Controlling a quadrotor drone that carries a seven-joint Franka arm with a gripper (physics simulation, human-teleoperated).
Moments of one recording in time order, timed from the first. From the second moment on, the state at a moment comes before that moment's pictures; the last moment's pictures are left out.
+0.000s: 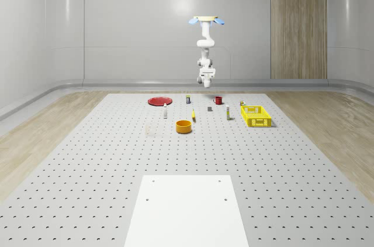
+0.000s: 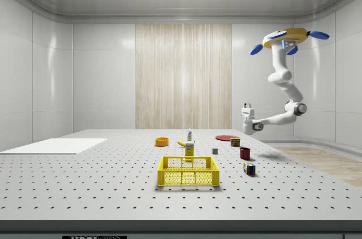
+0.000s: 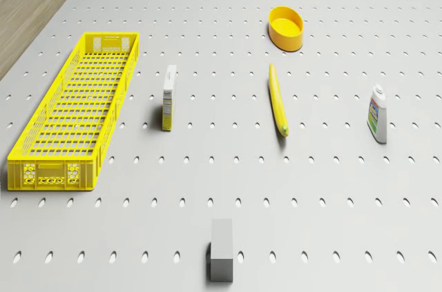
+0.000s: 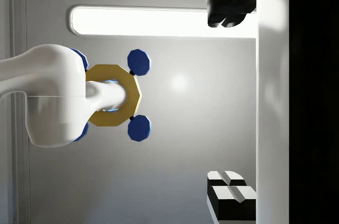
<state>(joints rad) -0.01 -0.71 0.01 -2.05 -0.01 1.38 0.78</state>
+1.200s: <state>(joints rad) -0.15 -0.76 0.44 -2.21 -0.63 1.42 0.88</state>
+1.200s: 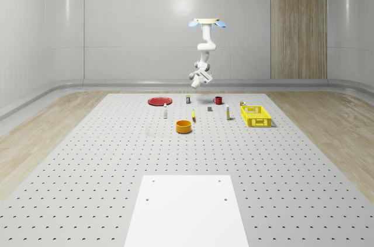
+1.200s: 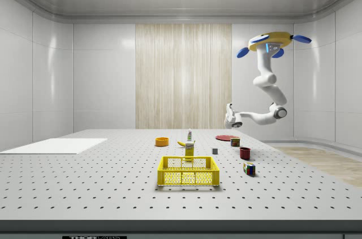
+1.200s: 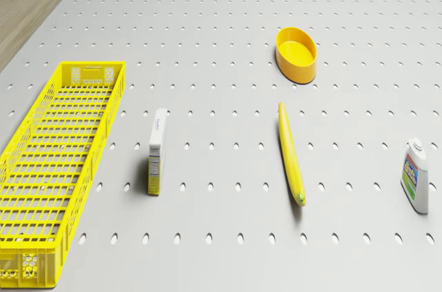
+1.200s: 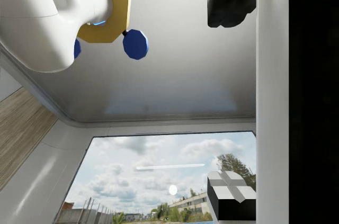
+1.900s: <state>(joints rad) -0.76 -0.94 1.12 -2.85 -1.86 1.25 1.38</state>
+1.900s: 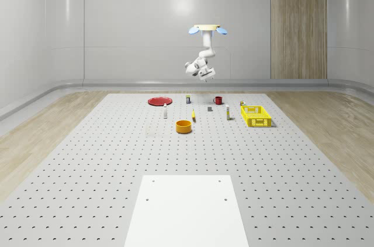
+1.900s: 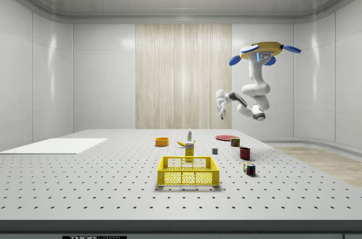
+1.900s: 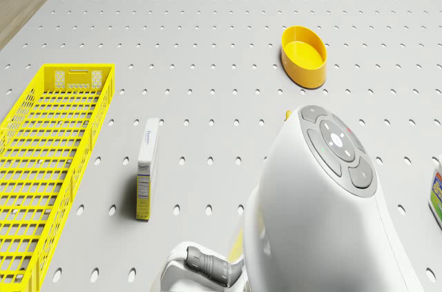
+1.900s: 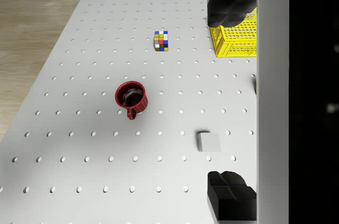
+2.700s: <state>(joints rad) -1.03 -1.07 1.26 -2.90 -1.98 1.17 1.57</state>
